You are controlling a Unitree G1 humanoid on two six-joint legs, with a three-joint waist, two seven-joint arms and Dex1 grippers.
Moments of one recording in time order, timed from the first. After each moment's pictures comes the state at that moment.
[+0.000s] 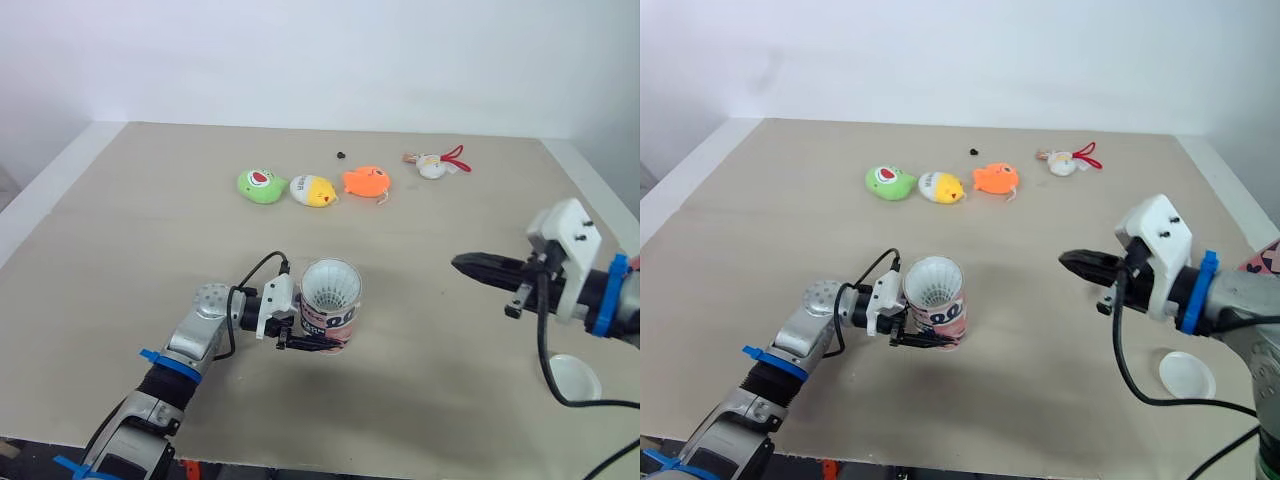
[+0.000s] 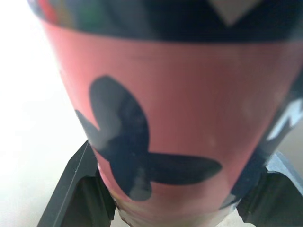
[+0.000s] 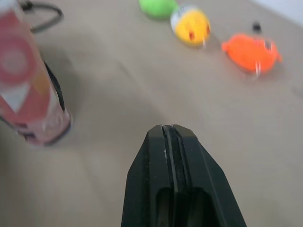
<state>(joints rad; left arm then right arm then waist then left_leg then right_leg) -0.47 0.32 -0.28 0.28 -0.23 -0.10 -1.33 -0.09 -0.92 -0.56 -0.65 0.60 1.02 0.87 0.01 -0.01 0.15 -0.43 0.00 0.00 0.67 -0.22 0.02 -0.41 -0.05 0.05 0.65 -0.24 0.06</state>
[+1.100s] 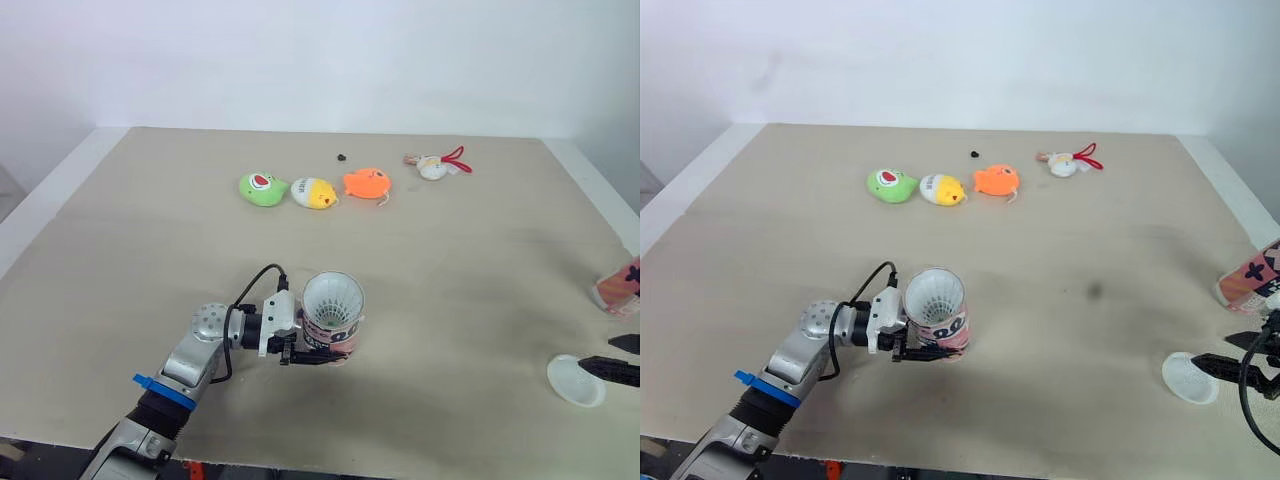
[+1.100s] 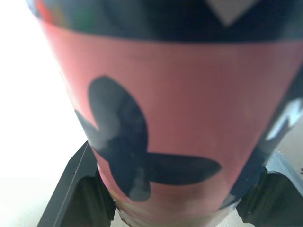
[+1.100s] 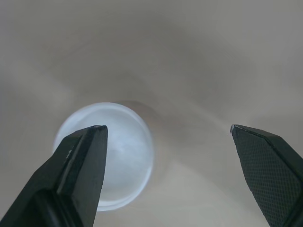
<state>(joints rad) -0.34 0.34 -0.31 0.10 -0.24 -0.05 -1.21 0.18 -1.21 -0.53 0.35 0.32 0.51 1.29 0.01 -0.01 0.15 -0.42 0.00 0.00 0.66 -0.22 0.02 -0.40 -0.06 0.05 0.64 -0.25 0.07</state>
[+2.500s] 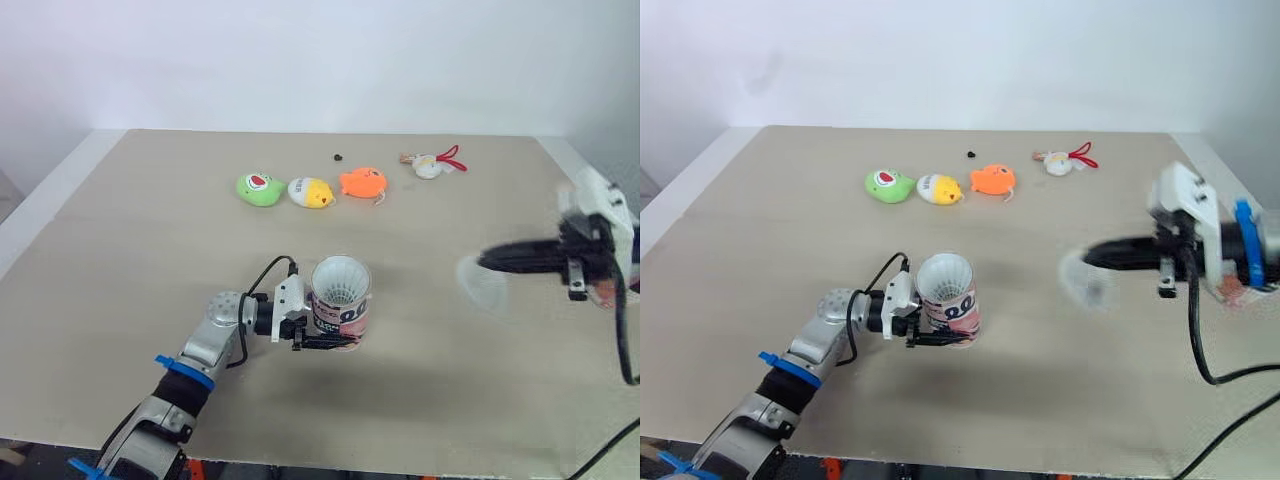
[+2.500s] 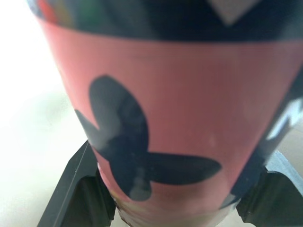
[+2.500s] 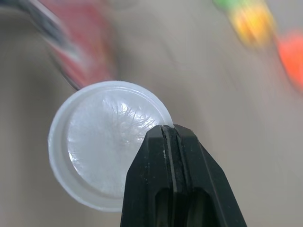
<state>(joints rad) -0.48 0.25 -0.31 0.32 -0.25 -0.07 -1.25 -0.58 -1.19 -0.15 -0.29 0.64 0.74 1.37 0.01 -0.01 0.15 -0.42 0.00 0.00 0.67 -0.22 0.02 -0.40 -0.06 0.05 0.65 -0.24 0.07</state>
